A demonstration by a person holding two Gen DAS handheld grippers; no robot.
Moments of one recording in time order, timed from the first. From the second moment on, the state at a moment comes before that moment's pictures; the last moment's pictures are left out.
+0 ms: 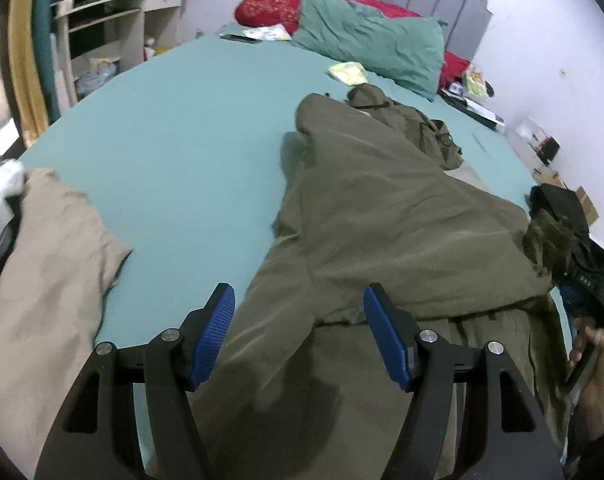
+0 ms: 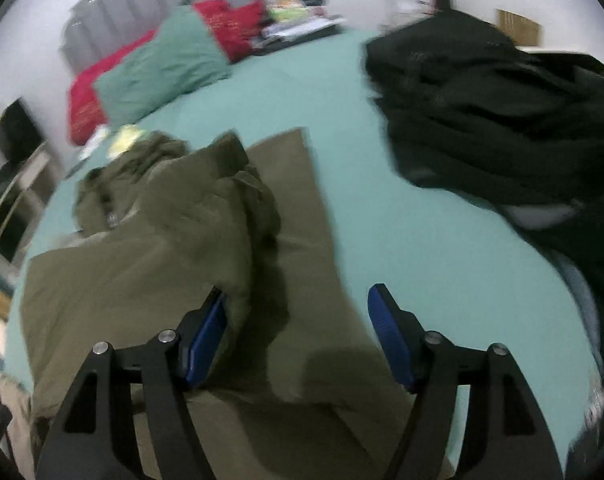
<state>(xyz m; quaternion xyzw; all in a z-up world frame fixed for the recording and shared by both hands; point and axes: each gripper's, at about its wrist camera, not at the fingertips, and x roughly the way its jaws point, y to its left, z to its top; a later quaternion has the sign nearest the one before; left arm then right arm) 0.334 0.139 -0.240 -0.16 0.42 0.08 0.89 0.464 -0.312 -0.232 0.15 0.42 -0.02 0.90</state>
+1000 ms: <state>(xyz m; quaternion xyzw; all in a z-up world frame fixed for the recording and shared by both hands) 0.381 0.165 -0.269 -0.13 0.42 0.12 0.89 0.535 -0.302 -0.215 0.03 0.39 0.04 0.92</state>
